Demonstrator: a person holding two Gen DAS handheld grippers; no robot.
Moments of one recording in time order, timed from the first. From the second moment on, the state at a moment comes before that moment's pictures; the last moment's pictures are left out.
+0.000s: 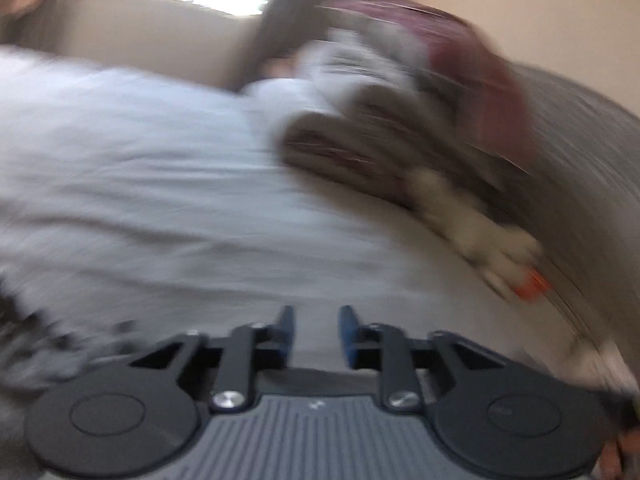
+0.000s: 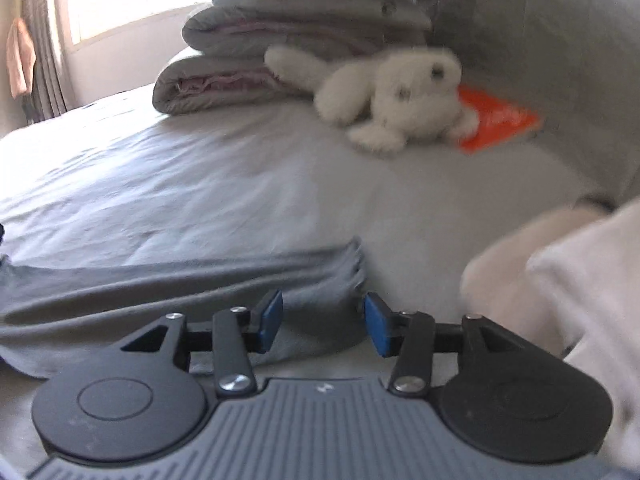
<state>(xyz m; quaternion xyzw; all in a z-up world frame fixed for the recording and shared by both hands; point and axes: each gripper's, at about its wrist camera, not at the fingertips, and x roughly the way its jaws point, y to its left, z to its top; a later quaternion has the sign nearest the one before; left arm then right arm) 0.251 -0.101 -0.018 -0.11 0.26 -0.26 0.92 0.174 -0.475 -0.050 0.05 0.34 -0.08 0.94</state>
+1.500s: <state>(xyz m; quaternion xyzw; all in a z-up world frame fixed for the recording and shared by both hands) 0.187 -0.197 -0.062 0.08 0.28 -0.49 0.82 0.175 -0.439 -0.057 -0.01 0.29 -0.07 0.96</state>
